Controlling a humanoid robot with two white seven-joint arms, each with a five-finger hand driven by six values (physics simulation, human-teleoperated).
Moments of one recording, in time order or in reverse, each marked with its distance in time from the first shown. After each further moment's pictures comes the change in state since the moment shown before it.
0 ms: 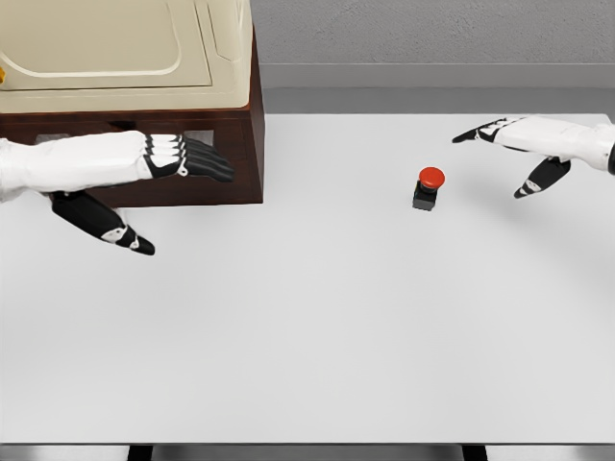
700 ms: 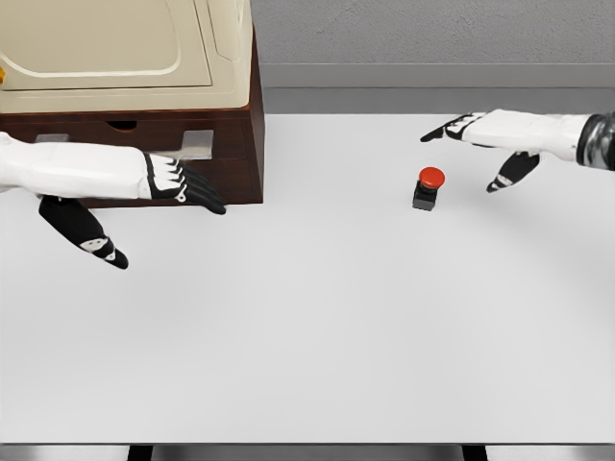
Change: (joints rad) left arm -0.580 0.106 -0.655 0.000 0.063 0.000 -0.007; right arm -0.071 0.040 0.090 -0.043 -0.001 -0.008 0.000
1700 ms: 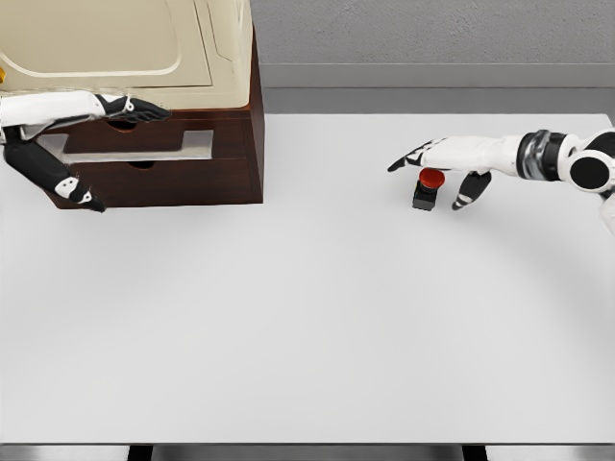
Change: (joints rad) left arm 0.032 0.074 0.071 0.000 0.162 0.492 0.095; right arm -0.052 0.146 0.112 0.146 0.100 0.008 0.000
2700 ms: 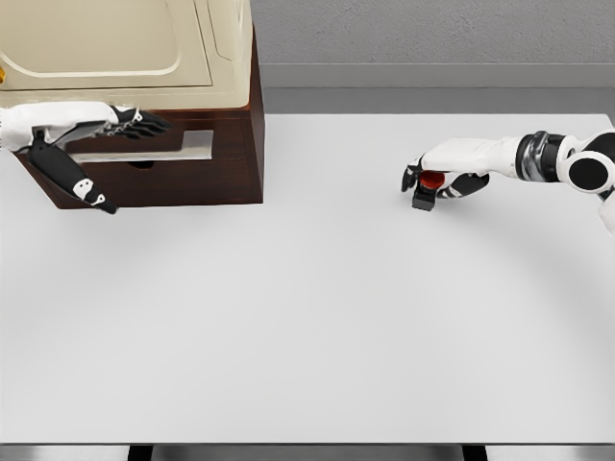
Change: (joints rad) left arm 0.024 -0.087 0.012 0.068 0.026 0.224 -0.020; right arm -0.003 0.002 0.012 0.011 0.003 -0.008 0.000
